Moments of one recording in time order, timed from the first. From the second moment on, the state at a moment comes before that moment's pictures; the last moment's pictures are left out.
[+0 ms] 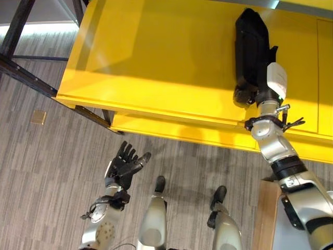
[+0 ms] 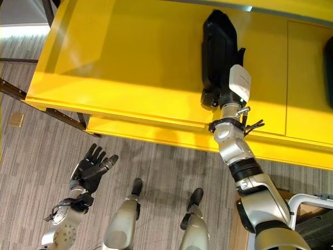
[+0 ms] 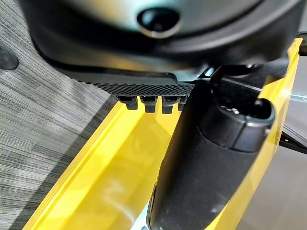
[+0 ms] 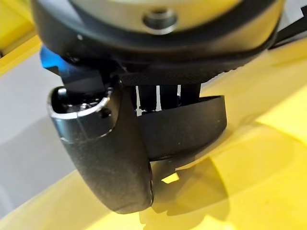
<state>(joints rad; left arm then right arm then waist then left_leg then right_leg) 0.09 0.38 -0.12 0.14 -0.90 -0.16 0.03 -0.83 -0.53 0.30 0.56 -0.30 0.13 -0.49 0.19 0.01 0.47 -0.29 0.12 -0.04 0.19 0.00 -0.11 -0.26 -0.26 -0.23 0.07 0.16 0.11</state>
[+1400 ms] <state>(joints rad) 0.07 0.38 -0.11 0.14 -0.90 -0.16 0.05 -0.73 -0.57 0.26 0.04 -0.43 0.07 -0.39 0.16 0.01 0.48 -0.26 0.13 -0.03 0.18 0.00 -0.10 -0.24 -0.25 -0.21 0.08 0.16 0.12</state>
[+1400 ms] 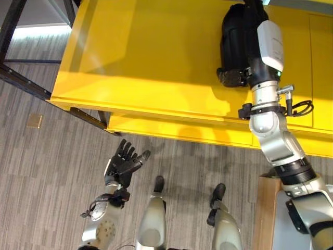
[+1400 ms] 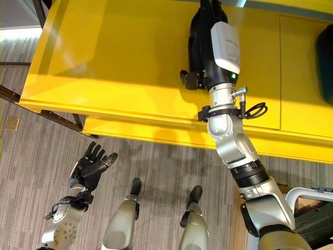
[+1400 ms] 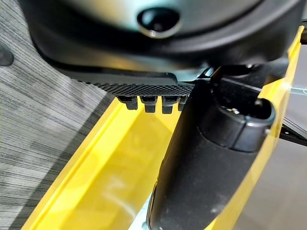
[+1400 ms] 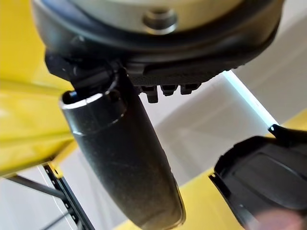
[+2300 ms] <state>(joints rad) 0.16 0.29 -0.07 0.14 -0.88 -0.15 0.05 -0.16 -0.57 0.10 -0.22 -0.23 -0.13 -0.25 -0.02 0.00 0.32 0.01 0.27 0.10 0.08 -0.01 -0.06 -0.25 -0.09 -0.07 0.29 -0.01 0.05</state>
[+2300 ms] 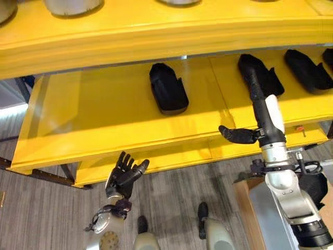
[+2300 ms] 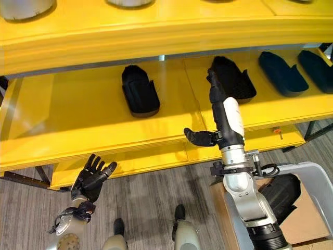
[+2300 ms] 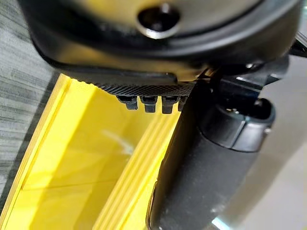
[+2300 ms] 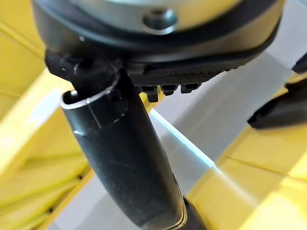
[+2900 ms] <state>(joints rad) 0.26 0.29 -0.12 0.19 -0.85 -0.15 0.03 -0.08 -0.48 0.13 -0.23 -0.20 -0.16 -0.19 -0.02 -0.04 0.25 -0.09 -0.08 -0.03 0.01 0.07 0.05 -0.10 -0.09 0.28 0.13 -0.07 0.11</state>
